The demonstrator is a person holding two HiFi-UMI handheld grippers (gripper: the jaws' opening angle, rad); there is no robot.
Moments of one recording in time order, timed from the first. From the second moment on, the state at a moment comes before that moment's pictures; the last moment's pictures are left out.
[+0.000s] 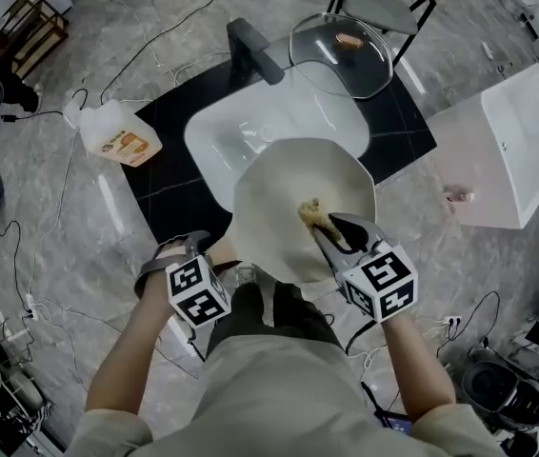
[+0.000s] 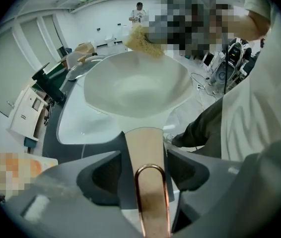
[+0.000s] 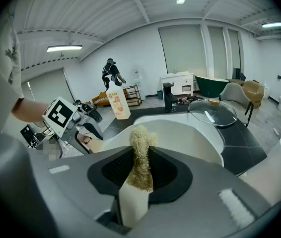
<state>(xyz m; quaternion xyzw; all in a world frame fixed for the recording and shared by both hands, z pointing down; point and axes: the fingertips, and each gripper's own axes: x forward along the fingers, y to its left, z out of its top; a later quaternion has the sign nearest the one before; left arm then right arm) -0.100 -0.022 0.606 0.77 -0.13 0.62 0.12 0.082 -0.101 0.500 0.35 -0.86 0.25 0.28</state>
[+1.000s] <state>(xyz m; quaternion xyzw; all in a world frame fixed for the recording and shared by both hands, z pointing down) -0.104 -0.014 0.627 0.75 -0.12 0.63 0.15 0.074 -0.040 0.620 0.07 -0.80 0.16 0.58</state>
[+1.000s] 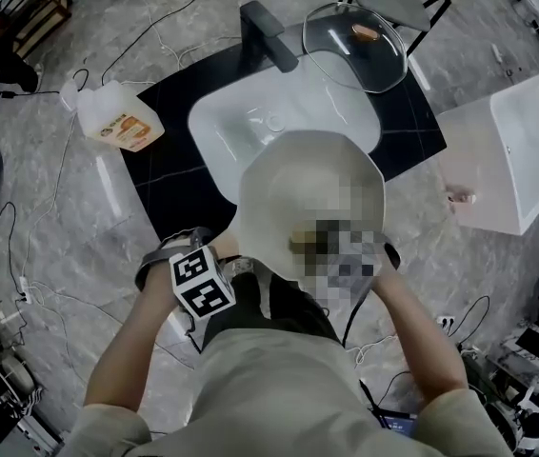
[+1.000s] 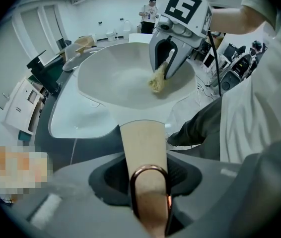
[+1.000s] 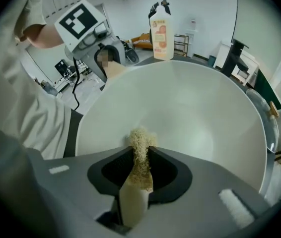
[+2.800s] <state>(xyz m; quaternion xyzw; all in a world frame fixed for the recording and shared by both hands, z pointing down) -0.104 -0.015 0.631 0.78 -0.08 0.60 0.16 0.098 -0.197 0.633 0.23 -0.75 0.01 0.62</state>
